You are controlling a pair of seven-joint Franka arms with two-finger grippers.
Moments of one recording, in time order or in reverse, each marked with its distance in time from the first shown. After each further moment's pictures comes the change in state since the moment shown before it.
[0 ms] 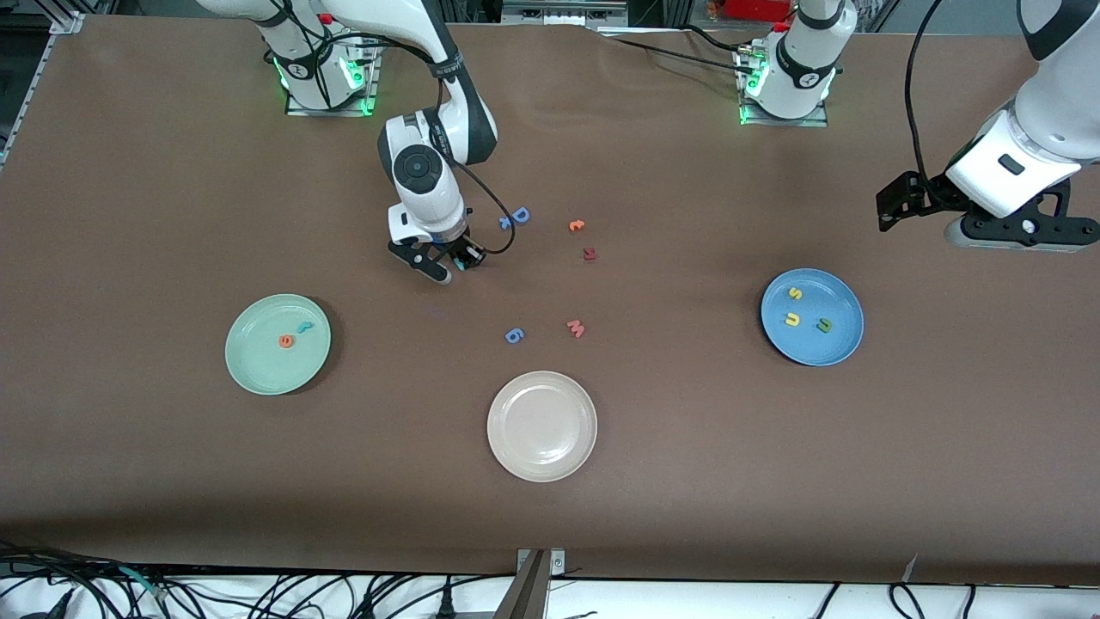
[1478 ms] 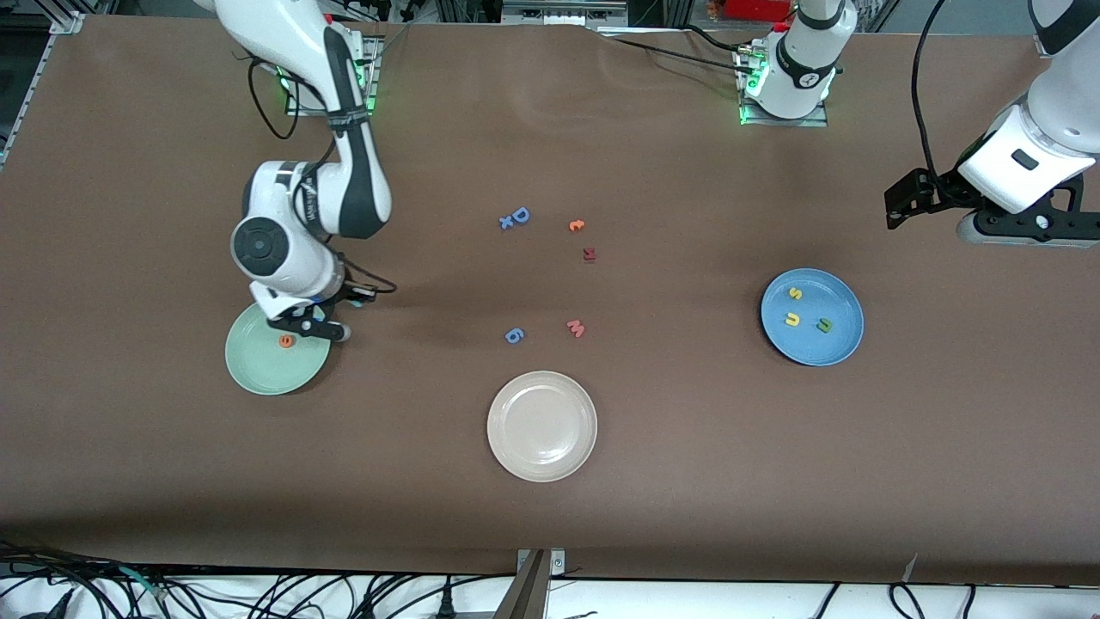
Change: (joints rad) left arm 0.018 -0.010 -0.003 -0.001 -0.001 -0.007 0.000; right arm -0.184 0.044 -0.324 0.195 -0.058 -0.412 -0.810
